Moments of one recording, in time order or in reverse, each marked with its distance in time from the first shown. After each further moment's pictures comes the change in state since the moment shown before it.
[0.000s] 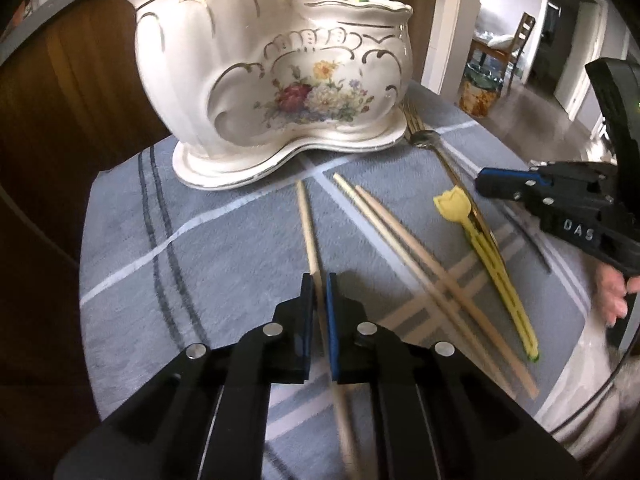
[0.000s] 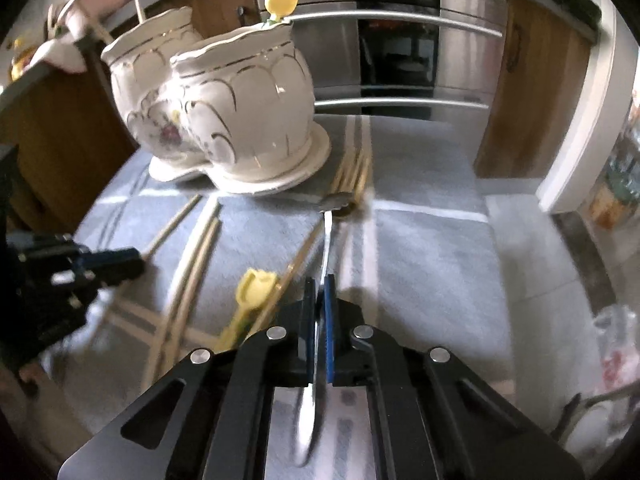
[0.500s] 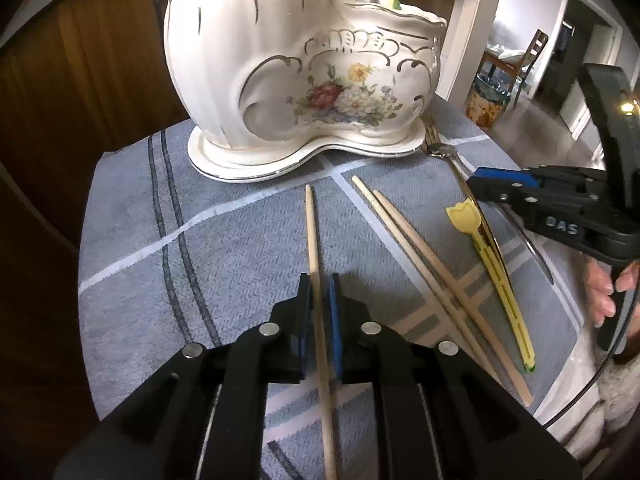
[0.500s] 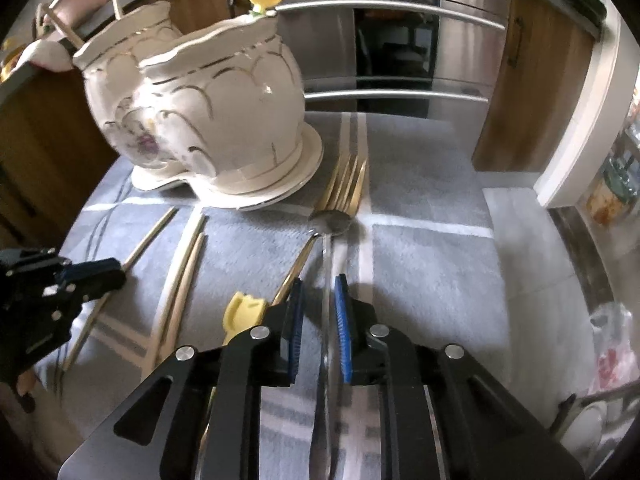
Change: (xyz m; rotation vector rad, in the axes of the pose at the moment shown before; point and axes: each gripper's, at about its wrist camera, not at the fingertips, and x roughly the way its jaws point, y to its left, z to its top) left arm 0.005 0.014 0.003 -0.083 0.005 -0.025; right arm 0.023 -0.004 0.027 0.010 0.035 -0.013
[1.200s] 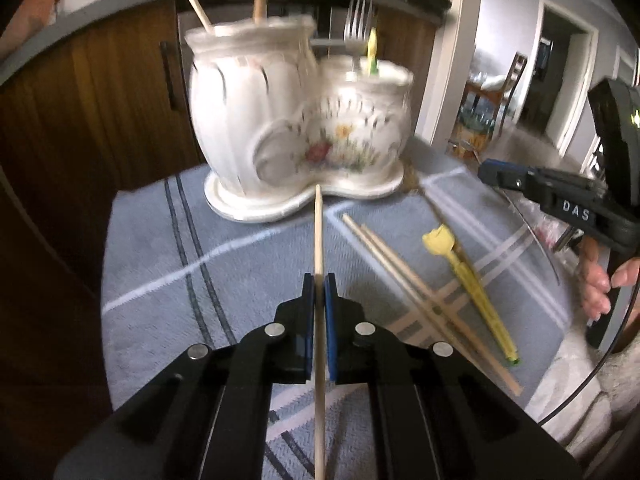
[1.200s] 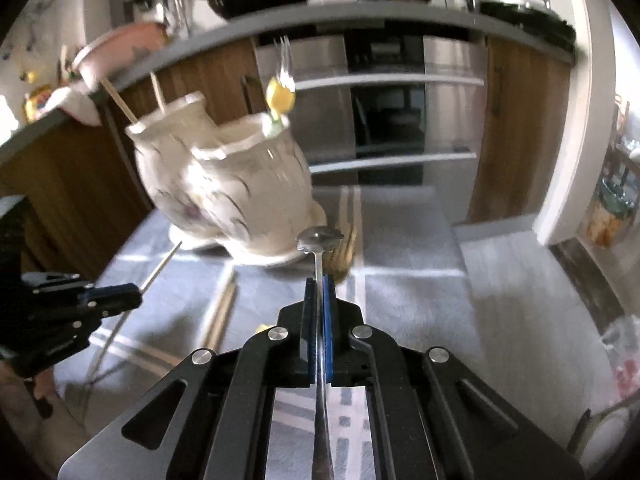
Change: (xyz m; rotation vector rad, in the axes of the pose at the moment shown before) left arm -0.044 -0.001 -0.013 0.039 -0.201 -0.018; right arm -0.073 0.000 -0.022 0.016 -0.312 0.055
